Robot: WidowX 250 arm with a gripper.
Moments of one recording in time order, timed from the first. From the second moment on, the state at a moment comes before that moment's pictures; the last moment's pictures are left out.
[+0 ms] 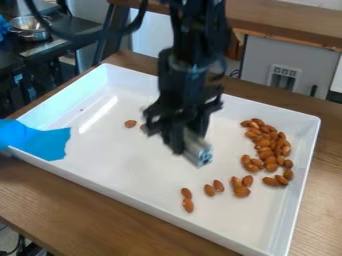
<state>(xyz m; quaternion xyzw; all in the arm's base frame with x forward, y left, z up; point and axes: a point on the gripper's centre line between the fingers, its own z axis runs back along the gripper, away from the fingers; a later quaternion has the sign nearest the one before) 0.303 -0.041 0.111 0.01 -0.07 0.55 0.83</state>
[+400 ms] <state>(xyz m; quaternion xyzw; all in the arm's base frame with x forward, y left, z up) 0.282 -0.045 0.095 0.08 -0.02 0.61 0.79</state>
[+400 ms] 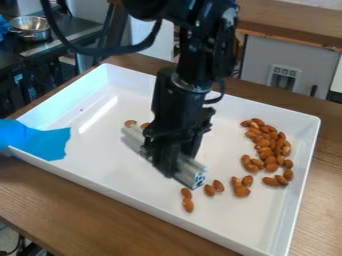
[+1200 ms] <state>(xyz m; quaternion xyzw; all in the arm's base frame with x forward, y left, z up) 0.278 -0.043 0.062 0.13 -0.02 0.59 0.79</state>
